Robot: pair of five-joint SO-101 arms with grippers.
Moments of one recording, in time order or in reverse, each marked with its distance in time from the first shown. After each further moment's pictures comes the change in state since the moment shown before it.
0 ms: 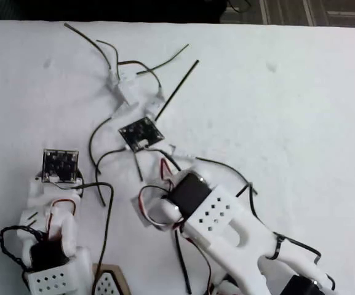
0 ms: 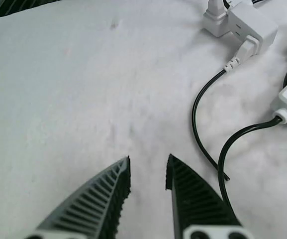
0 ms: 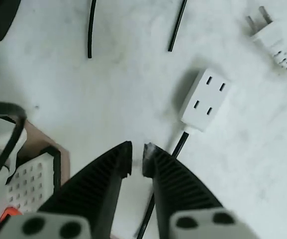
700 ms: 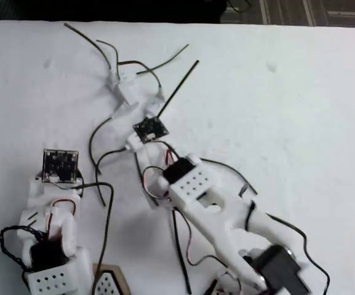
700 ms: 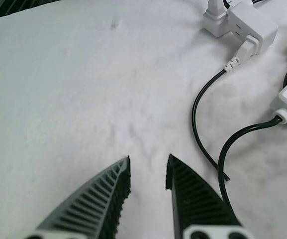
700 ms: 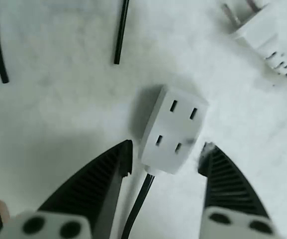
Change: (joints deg) left arm 0.0 0.0 0.0 0.0 0.0; right arm 9.5 19.3 8.8 -20.1 4.7
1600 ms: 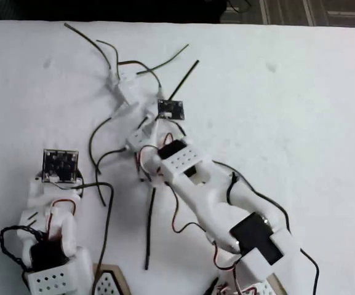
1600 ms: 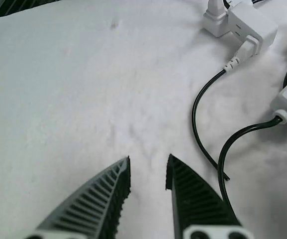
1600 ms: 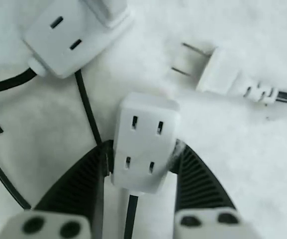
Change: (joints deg) left arm 0.0 0.0 0.0 0.0 0.0; right arm 5.5 15.6 -10.7 -9.8 -24.4
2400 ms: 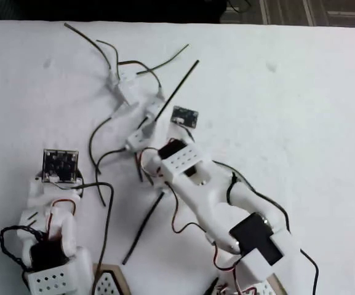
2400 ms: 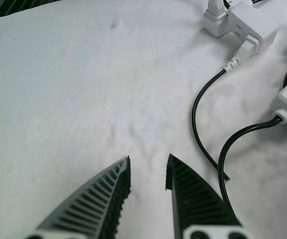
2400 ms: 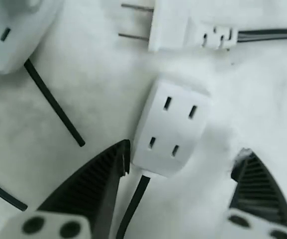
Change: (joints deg) left arm 0.0 0.0 0.0 0.0 0.0; right arm -0.4 -0.1 -0.2 8.1 -10.5
